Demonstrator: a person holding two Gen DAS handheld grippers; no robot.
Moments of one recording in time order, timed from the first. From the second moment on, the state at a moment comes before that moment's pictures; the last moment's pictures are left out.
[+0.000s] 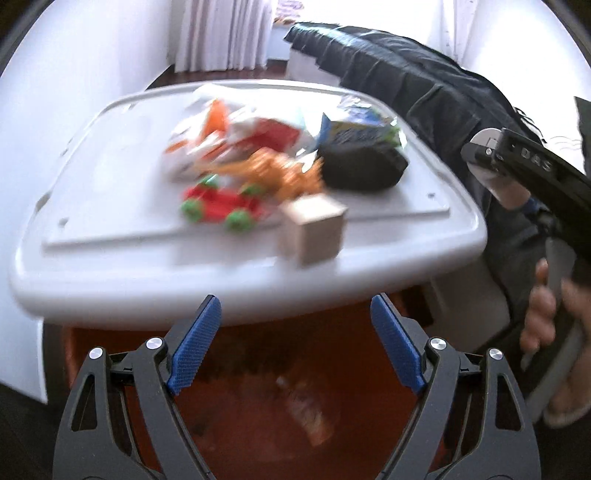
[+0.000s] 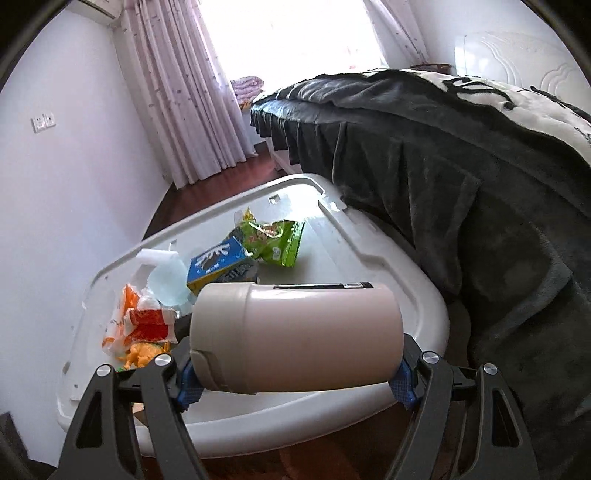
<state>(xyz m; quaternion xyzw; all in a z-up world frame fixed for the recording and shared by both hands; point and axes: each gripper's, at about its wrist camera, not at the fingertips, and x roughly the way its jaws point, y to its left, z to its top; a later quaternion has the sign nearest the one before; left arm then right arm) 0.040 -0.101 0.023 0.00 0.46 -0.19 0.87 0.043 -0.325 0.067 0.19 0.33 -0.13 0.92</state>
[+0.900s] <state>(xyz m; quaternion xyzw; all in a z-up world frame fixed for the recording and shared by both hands) 0.080 -0.154 -0.009 0.06 0.41 -0.12 0.90 0.049 -0.327 0.070 0.21 0.33 -0.11 0.92</state>
